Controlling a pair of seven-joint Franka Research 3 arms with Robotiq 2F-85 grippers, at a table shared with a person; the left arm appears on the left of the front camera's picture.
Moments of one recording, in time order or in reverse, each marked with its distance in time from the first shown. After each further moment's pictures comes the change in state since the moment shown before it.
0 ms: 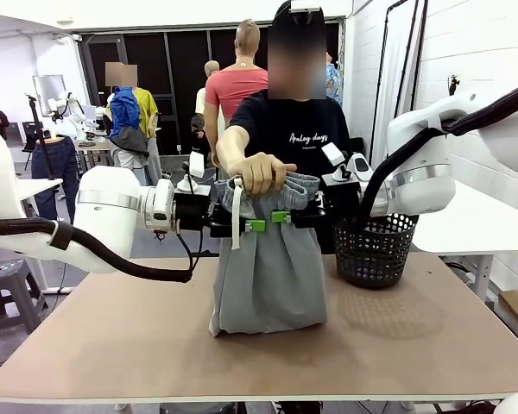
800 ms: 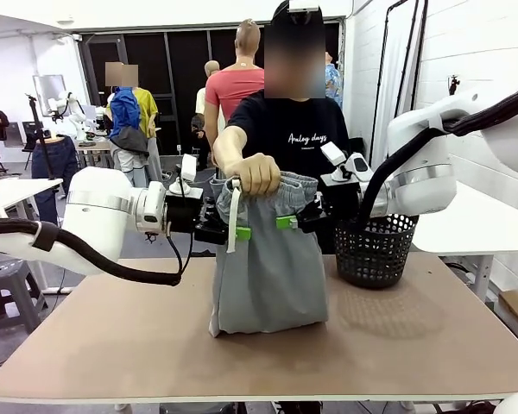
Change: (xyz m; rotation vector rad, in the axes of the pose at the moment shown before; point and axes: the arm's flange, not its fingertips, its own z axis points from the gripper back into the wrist) left arm -0.004 -0.003 0.015 -0.006 0.011 -0.001; right arm 0.003 0.011 -0.010 0.055 -0.016 0.006
